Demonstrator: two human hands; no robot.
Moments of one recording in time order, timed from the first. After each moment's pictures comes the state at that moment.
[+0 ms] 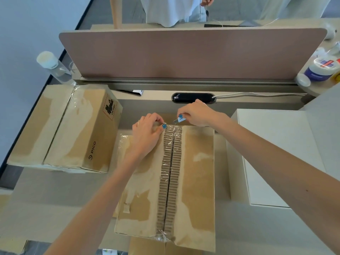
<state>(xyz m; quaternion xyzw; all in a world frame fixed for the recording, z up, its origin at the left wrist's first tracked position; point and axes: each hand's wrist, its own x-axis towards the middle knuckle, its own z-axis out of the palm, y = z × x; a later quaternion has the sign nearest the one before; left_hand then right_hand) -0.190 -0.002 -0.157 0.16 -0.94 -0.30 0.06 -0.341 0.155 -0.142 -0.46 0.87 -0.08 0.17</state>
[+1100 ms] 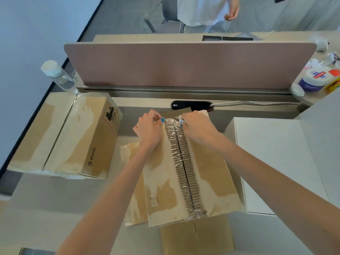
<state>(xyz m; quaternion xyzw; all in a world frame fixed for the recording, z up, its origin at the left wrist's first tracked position) -0.235 0.010 -0.150 0.33 -0.88 -0.32 0.08 -0.293 0.163 -0.096 -0.34 0.92 -0.13 0.13</state>
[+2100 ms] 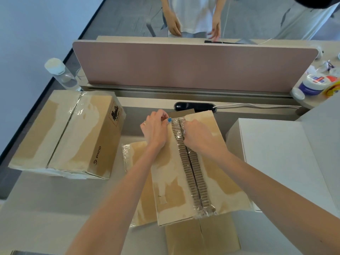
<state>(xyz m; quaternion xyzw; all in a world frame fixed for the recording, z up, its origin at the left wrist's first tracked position) -0.233 0.001 -0.170 0.27 -0.91 -0.30 0.13 -0.252 0.140 -0.093 -0.30 0.94 -0.07 0.14</state>
